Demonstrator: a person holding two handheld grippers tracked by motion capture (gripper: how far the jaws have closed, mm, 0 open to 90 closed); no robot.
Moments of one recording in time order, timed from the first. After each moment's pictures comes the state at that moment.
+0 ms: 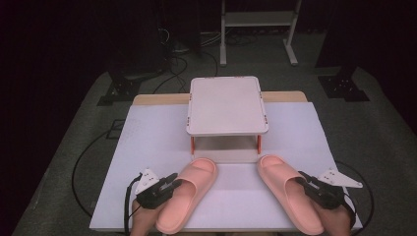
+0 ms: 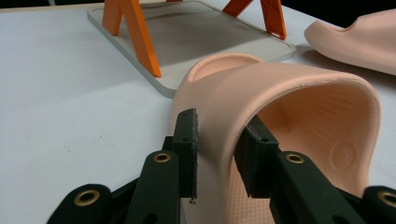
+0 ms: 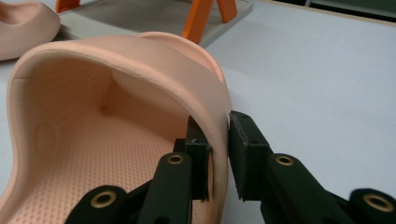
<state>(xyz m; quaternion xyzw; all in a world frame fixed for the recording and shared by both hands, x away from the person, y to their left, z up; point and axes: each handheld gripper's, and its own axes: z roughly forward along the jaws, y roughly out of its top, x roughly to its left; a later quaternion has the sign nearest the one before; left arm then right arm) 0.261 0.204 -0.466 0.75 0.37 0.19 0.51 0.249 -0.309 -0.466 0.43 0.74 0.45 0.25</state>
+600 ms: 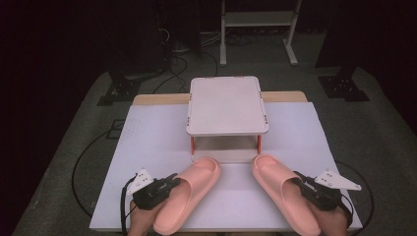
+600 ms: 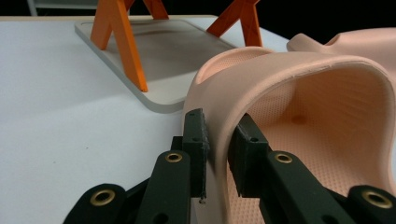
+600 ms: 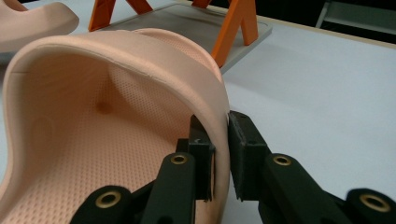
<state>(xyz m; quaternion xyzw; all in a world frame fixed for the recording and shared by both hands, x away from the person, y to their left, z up) 0.257 0.213 -0.461 0.73 0.36 0.16 0.56 0.241 -0.295 -0.455 0.41 0.74 0.47 0.25</state>
